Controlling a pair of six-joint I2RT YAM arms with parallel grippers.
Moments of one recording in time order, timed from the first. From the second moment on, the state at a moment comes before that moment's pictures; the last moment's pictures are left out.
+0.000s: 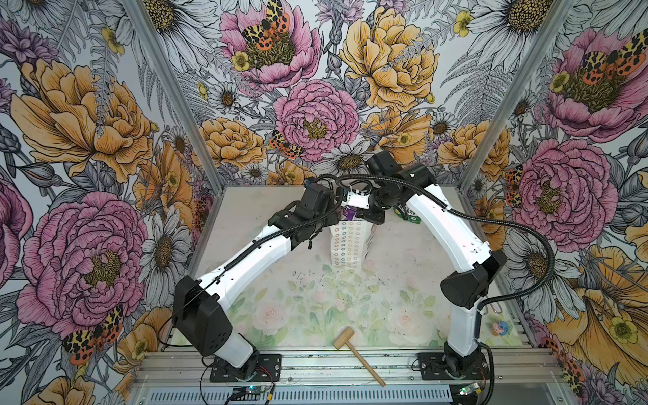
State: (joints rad) left arm -0.65 1.54 1.46 -0.57 -0.22 -0.69; right arm 0.57 1.96 2.31 -1.43 -0.21 -0.87
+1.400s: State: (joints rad) left arm -0.63 1.51 1.41 -0.52 -0.17 -0.71; right arm 0.34 1.62 2.14 -1.23 -0.40 -0.69
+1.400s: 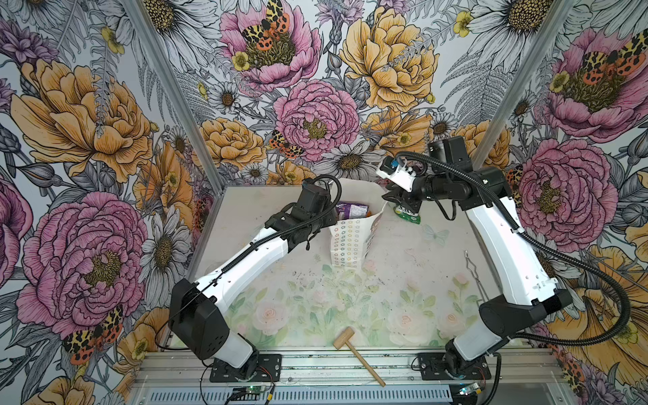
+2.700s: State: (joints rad) left arm -0.63 1.51 1.40 -0.51 -0.16 -0.71; right arm -0.11 2.11 2.39 -1.00 -0.22 0.31
